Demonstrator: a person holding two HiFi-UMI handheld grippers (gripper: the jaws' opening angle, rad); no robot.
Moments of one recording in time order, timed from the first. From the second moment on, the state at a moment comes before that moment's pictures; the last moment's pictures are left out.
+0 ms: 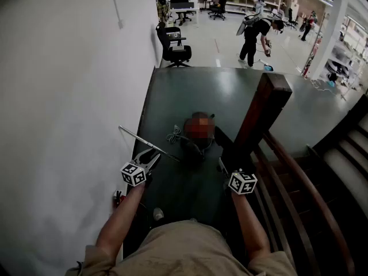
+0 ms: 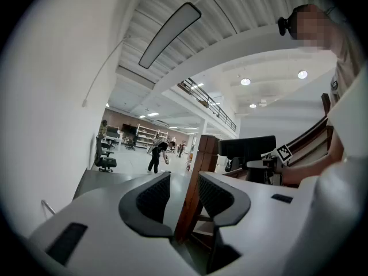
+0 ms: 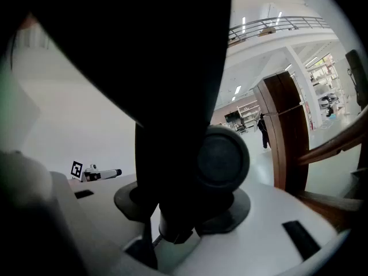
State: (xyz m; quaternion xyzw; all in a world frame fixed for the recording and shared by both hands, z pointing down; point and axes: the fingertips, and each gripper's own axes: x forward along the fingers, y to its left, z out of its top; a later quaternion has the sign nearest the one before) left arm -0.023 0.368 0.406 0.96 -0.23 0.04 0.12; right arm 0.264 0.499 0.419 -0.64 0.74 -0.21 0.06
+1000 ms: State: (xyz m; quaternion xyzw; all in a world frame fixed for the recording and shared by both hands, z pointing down) left arm -0.106 0.282 0.430 0.94 -0.28 0.01 0.19; right arm 0.202 0.409 0.399 -0.62 0.74 -0.23 0.11
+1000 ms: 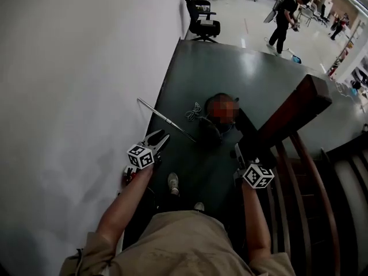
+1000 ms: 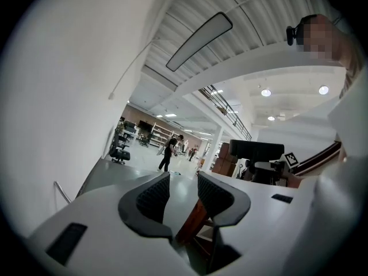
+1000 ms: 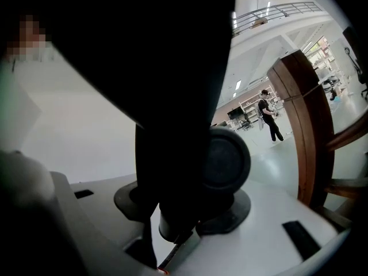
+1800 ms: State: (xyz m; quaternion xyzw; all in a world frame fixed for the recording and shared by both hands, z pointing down) left arm -0.216 0.042 0.494 0.89 -0.31 -0.08 0.32; right arm 0.093 0.149 0.412 -0.61 0.75 -0.25 0.07
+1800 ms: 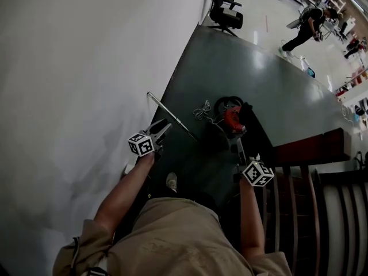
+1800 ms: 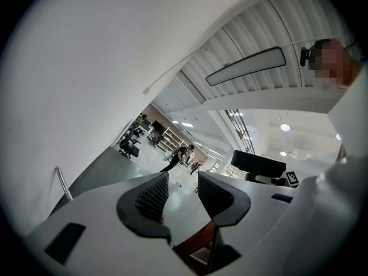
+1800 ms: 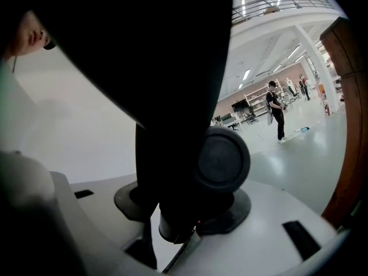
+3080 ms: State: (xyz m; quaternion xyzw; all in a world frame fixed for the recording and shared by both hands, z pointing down) left arm -0.184 -0.080 0.536 0.77 -0.46 -0.24 0.38; right arm 0.169 -0.119 0.467 -0.45 0.83 -0.32 0.07
